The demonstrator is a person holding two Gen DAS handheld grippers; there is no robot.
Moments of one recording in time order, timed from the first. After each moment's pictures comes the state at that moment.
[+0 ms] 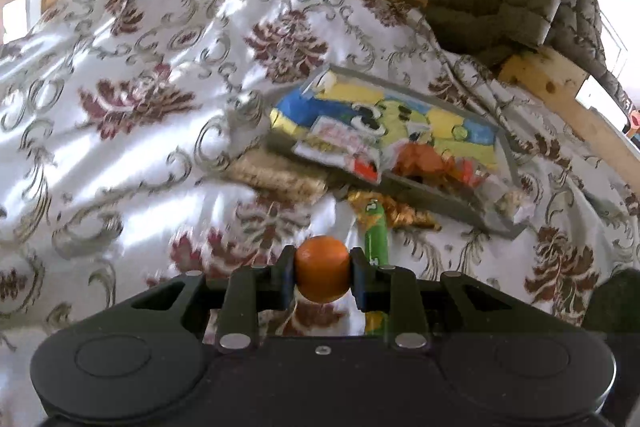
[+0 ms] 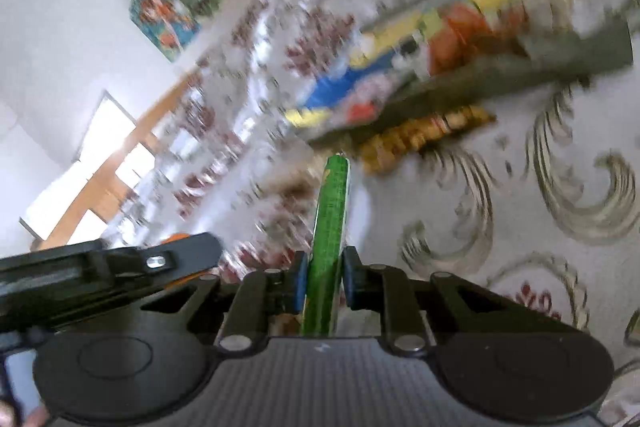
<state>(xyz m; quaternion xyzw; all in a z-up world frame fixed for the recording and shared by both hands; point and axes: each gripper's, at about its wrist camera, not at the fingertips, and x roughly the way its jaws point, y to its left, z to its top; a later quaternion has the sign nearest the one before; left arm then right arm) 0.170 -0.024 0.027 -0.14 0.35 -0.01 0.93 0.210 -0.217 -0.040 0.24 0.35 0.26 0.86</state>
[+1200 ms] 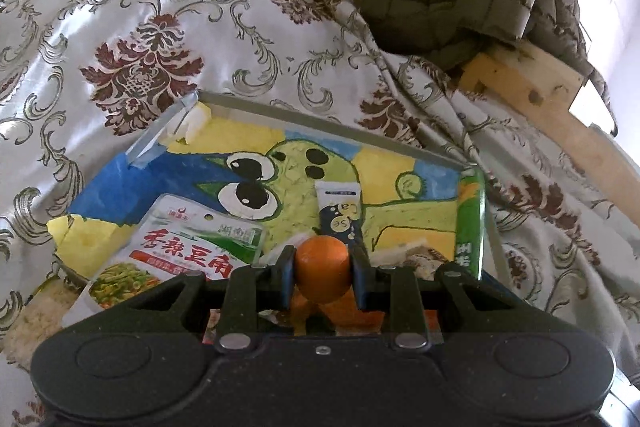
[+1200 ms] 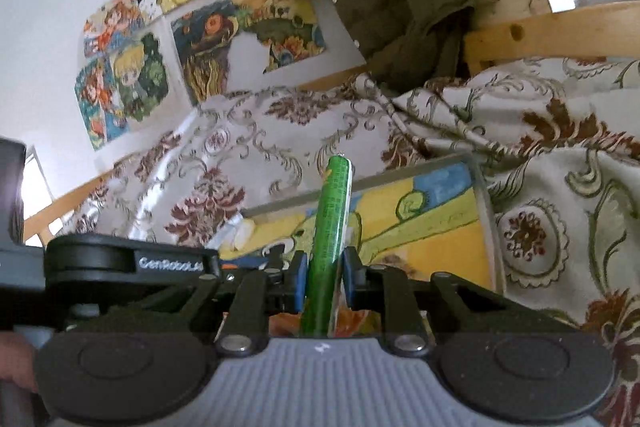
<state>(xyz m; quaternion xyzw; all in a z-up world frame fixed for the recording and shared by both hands) 0.378 -0.115 -0.001 -0.13 0.33 -0.10 0.93 0.325 -0.288 -0.011 0.15 0.19 0.11 0.96</state>
